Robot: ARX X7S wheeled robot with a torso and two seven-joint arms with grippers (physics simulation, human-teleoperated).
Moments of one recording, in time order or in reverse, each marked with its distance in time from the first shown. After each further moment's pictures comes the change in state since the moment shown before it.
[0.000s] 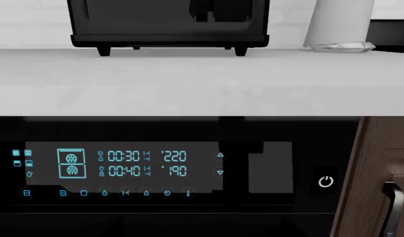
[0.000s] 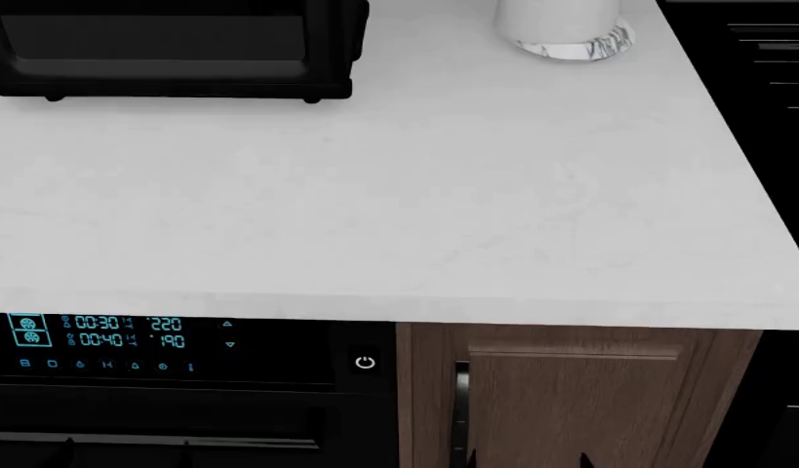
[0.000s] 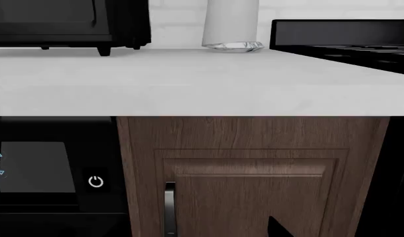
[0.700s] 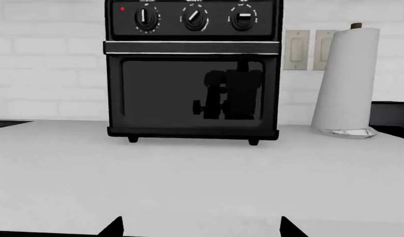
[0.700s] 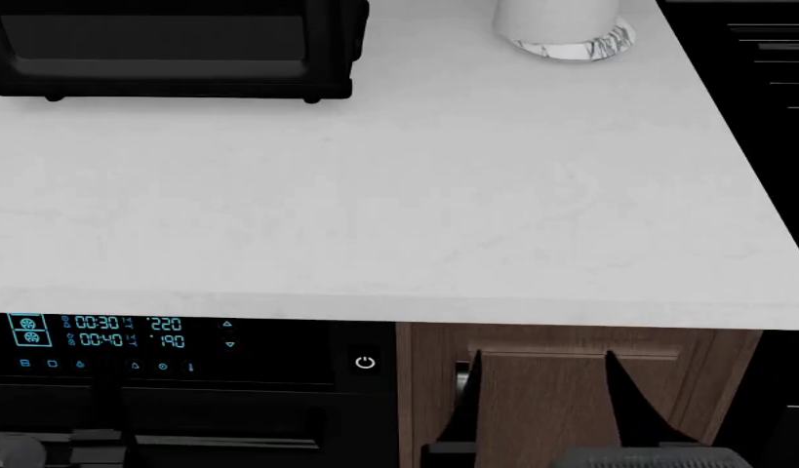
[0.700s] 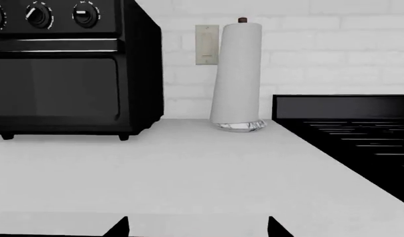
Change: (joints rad) left arm -0.014 -0.100 0.010 0.466 -0.103 -0.270 -0.105; right arm 0.032 0.104 -0.061 -0.523 0.108 0.363 0.082
